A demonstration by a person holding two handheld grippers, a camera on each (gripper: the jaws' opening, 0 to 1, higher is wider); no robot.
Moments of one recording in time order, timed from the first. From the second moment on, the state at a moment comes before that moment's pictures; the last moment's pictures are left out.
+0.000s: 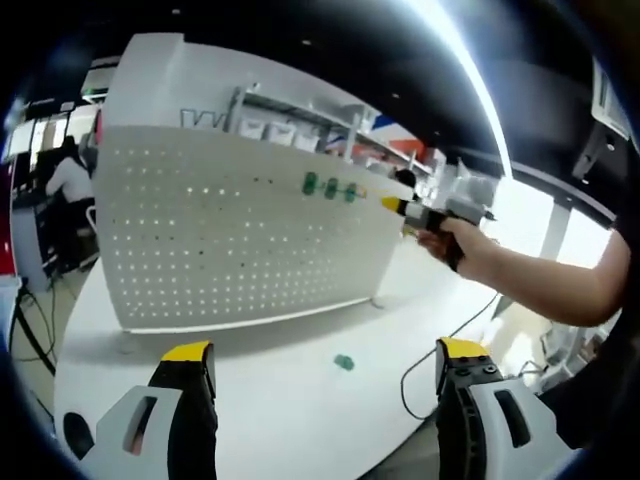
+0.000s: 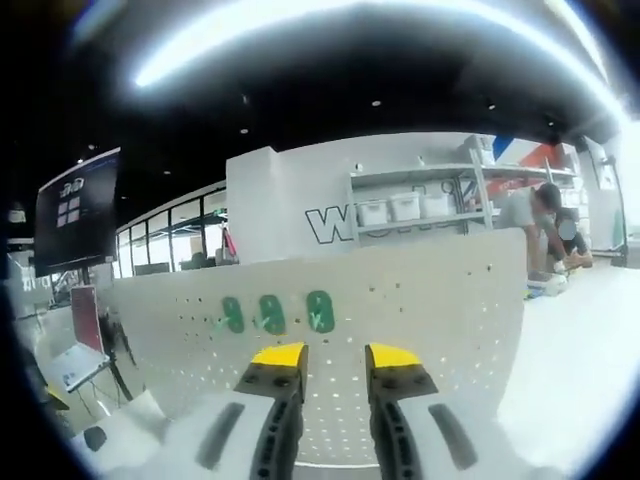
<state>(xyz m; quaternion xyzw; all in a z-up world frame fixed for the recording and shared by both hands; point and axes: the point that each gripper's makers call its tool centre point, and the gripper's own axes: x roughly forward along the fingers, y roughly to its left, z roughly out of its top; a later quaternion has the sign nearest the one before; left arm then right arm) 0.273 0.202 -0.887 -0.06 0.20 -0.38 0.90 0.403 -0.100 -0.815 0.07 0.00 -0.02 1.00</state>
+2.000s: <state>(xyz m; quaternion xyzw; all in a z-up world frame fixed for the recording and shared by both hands) 0.225 0.195 -0.936 -0.05 0.29 -0.39 0.87 0.219 -0.072 -0.948 0.00 0.16 0.05 0.99</state>
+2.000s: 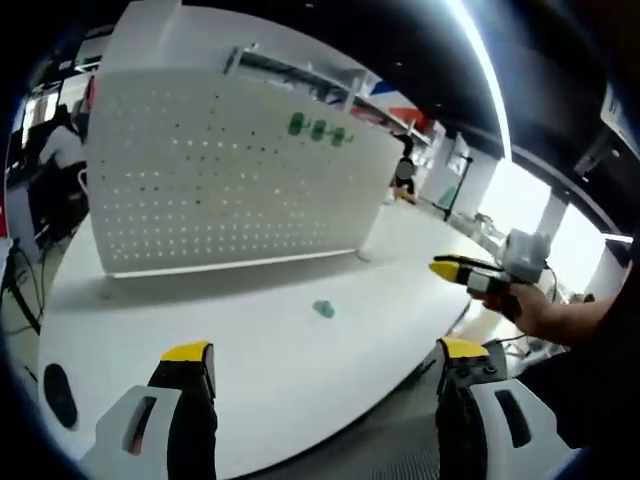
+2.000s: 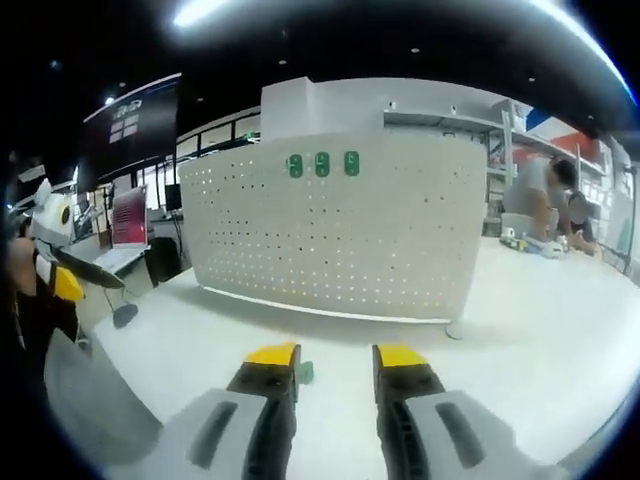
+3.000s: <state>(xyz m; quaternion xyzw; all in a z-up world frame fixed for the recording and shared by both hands) 0.225 0.203 -0.968 -0.05 0.33 -0.36 0.87 0.220 -0.038 -1.020 0.04 0.28 0.13 0.95</state>
